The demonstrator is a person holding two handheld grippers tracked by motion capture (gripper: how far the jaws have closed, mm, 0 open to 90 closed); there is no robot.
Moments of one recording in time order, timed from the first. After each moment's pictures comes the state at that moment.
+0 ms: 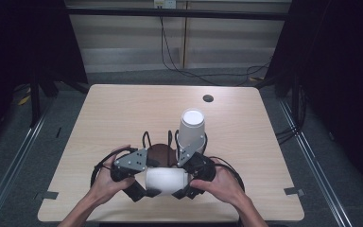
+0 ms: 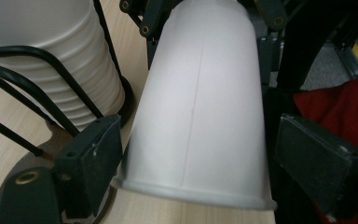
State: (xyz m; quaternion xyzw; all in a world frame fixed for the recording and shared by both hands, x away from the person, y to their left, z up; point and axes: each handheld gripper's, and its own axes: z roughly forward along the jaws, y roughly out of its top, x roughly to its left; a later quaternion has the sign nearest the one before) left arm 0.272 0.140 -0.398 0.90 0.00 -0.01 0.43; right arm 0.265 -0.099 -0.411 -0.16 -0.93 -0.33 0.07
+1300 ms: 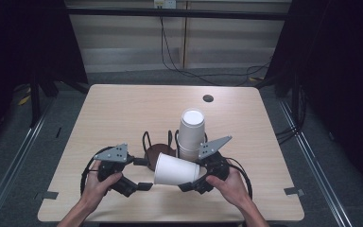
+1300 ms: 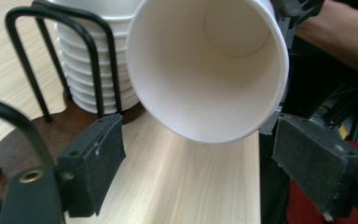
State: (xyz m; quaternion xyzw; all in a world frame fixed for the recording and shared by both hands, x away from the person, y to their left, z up) left arm 0.276 0.174 -0.420 0.84 0.12 -0.04 0.52; right arm 0.262 -0.139 -0.417 -0.20 -0.86 -0.47 0.07
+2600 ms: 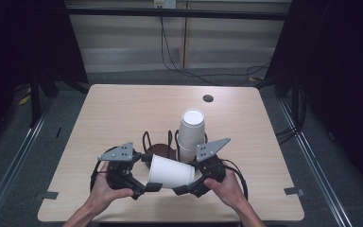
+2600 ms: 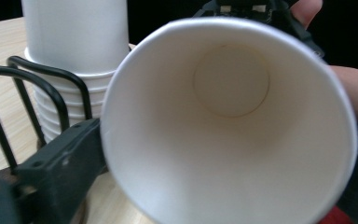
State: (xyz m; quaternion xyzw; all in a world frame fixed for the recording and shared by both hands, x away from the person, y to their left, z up) left arm 0.269 0.151 -0.413 0.80 0.13 -0.06 0.58; right arm 0.257 -0.126 -0.415 -0.16 -0.84 -0.51 0.08
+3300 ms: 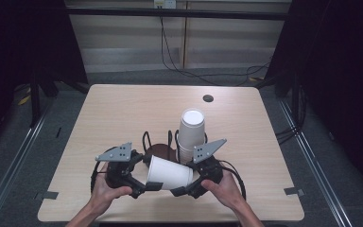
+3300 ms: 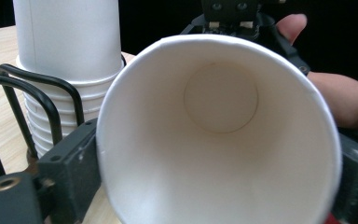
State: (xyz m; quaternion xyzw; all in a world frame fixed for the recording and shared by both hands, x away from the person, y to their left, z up) left arm 0.270 0.155 -0.413 0.79 0.12 -0.07 0.59; right arm 0.257 -0.121 -0.418 -0.15 -0.84 -0.51 0.09
